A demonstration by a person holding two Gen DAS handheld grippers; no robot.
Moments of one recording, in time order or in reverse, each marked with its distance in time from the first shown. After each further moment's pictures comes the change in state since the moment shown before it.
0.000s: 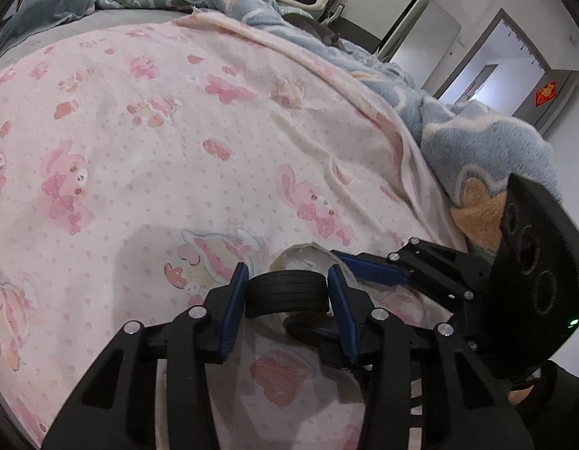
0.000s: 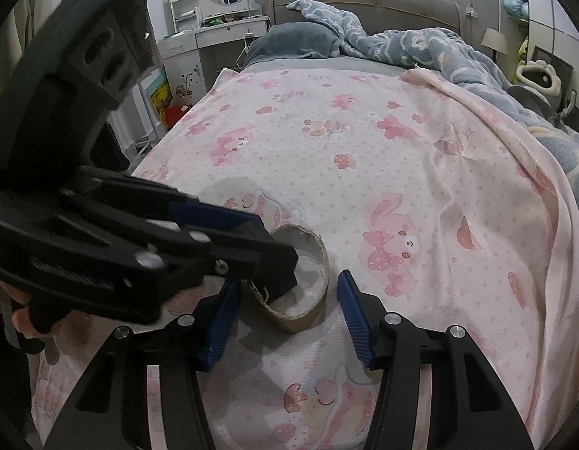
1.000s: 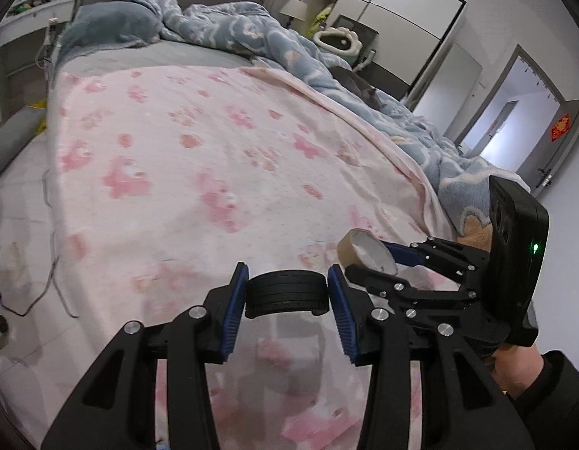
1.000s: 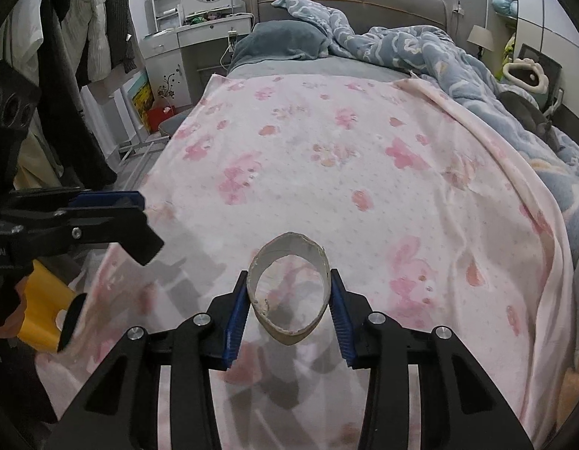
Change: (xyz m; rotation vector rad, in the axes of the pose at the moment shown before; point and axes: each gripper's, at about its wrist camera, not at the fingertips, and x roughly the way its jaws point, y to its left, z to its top) left arm -0.116 0.056 -0.024 -0.070 -0.158 0.124; right arm 0.005 0.037 0.047 0.040 0.029 -0.072
